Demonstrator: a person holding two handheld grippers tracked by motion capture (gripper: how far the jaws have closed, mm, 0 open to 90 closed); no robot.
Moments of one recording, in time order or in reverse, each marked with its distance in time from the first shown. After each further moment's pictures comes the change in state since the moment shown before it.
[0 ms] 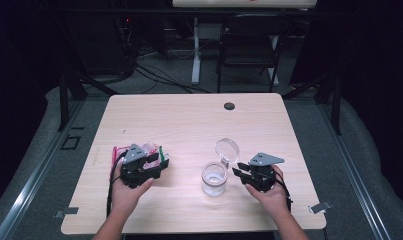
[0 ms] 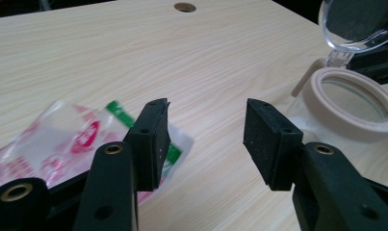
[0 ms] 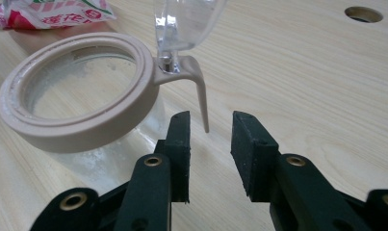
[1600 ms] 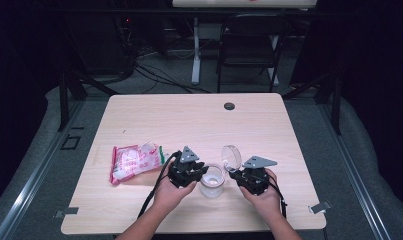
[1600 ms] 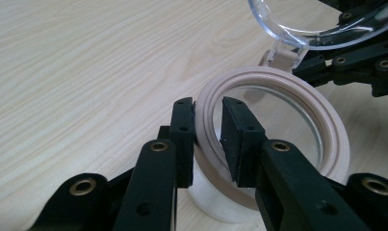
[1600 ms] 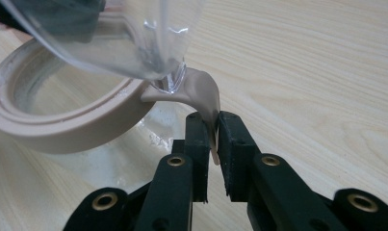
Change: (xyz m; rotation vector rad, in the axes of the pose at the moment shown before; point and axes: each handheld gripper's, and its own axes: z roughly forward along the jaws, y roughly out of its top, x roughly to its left) left arm -0.089 0.022 0.086 0.165 -0.121 0.123; right arm 0.013 -0.006 0.013 0.037 0.019 0.056
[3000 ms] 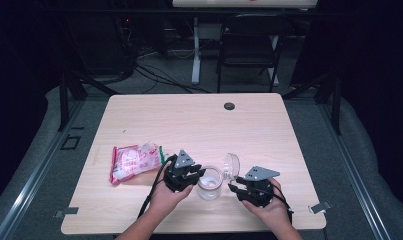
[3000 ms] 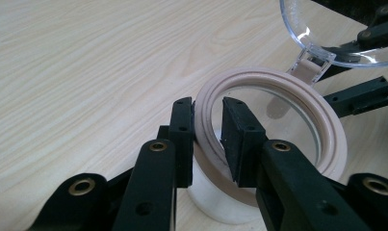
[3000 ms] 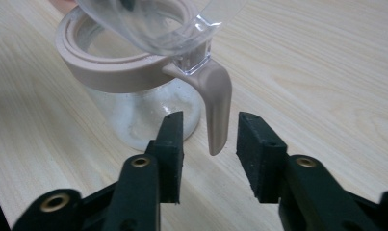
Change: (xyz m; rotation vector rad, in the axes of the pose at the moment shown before) left arm 0.000 -0.011 -0.011 -0.020 -0.004 0.016; right arm 0.021 -0.011 -0.026 0.033 0.026 -0.103
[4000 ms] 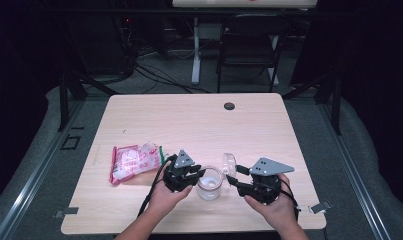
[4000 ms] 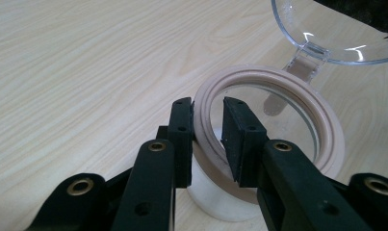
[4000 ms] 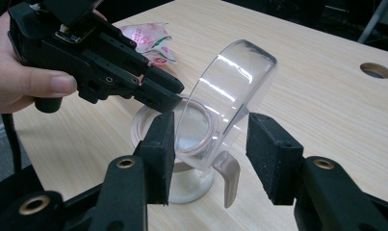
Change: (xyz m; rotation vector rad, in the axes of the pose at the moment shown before) left arm 0.002 0.000 -0.001 0.006 -0.014 0.016; right arm 0.018 0.048 -0.052 -0.148 0.010 -0.005
